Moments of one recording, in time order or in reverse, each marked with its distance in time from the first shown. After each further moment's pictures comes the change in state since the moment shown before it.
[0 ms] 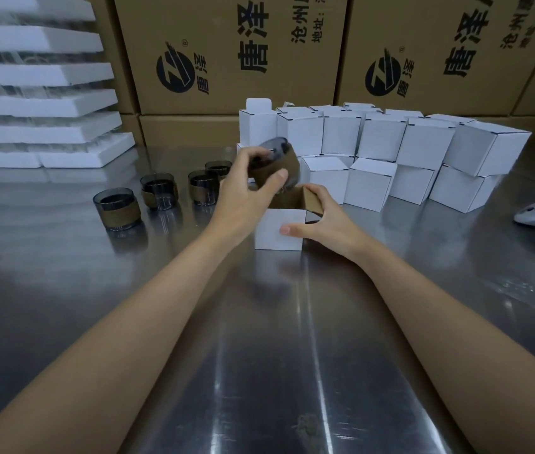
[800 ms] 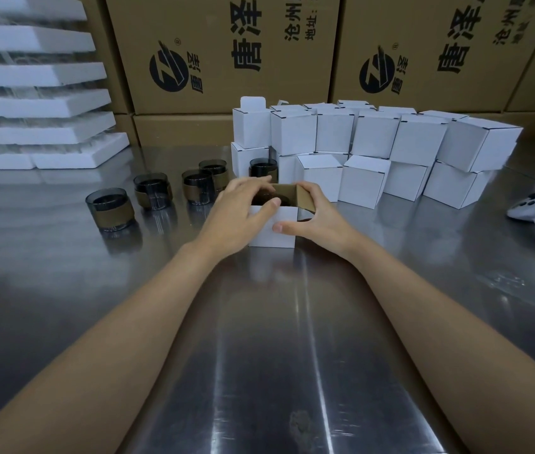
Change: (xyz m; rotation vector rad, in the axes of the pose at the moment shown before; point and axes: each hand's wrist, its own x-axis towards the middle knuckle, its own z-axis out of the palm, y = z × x) left_hand -0.004 -0.040 -0.005 0.453 -0.236 0.137; right_hand 0.000 0.000 0.005 -0.037 0.034 0.019
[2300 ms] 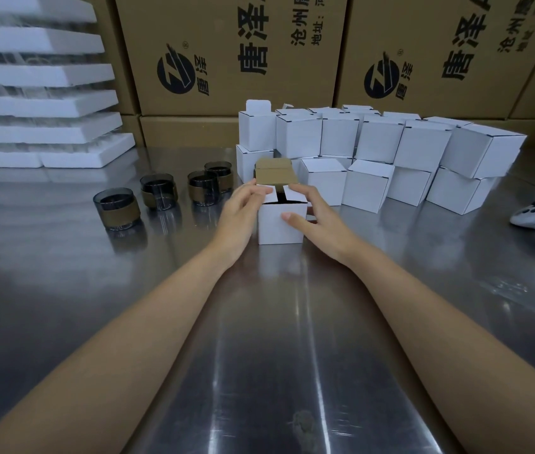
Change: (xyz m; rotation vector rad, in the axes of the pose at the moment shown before) left_hand -0.002 0.018 0.008 -0.713 0.193 -0.385; right_hand -0.007 -0.006 0.002 0.000 -0.026 -0.078
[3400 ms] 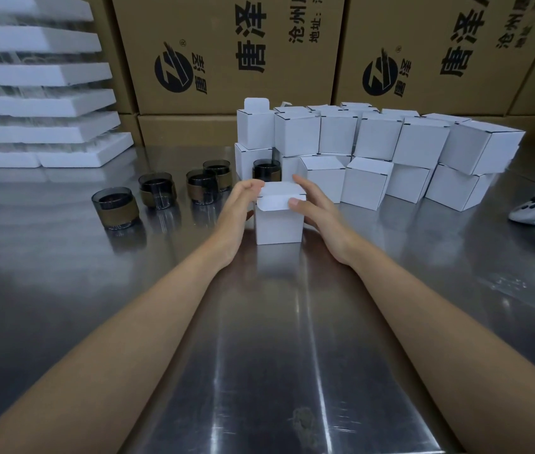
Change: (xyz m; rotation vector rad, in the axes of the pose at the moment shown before) left_hand -0.002 0.003 -0.003 -0.063 -0.055 -0.130; right_hand 0.000 -0.011 0.003 0.374 0.021 0.102
